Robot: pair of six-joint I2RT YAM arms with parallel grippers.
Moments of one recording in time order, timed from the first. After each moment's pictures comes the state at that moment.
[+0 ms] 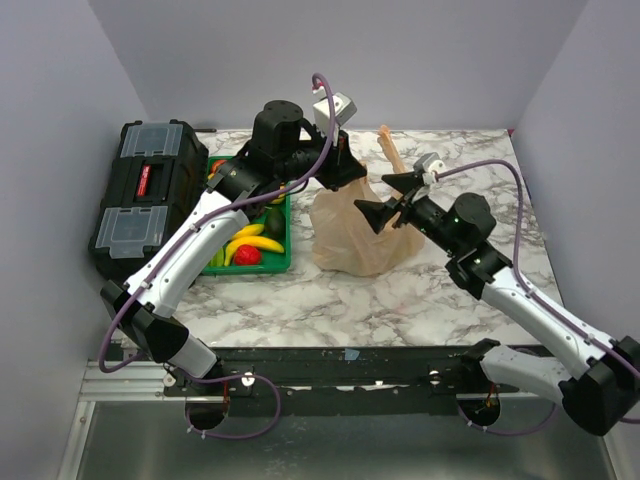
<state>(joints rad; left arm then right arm) -0.66 1.52 1.74 -0.48 0.46 -0.19 0.57 1.02 0.81 0.33 -0.26 0.03</state>
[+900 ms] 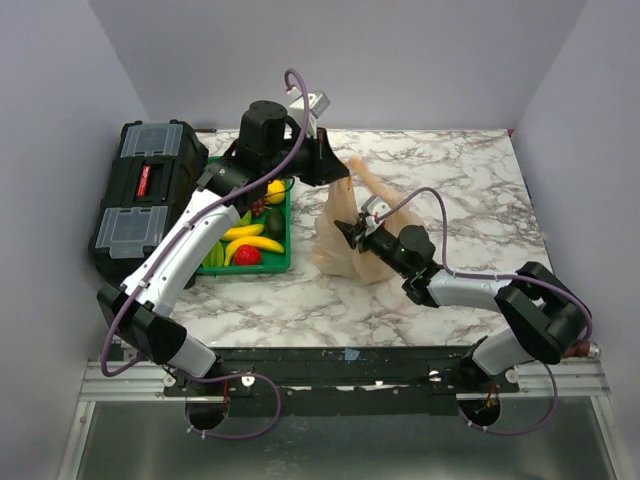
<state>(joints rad) -0.58 1.50 1.68 -0.49 0.46 -0.39 0.73 1.50 0.60 1.00 -0.07 -0.14</state>
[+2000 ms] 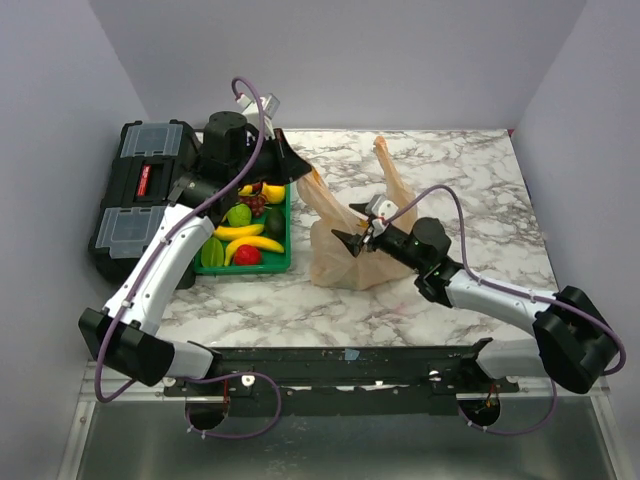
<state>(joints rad) -0.39 1.37 1.49 -0.46 0.40 -0.47 0.71 1.30 0.58 0.77 -0.26 -0.27</state>
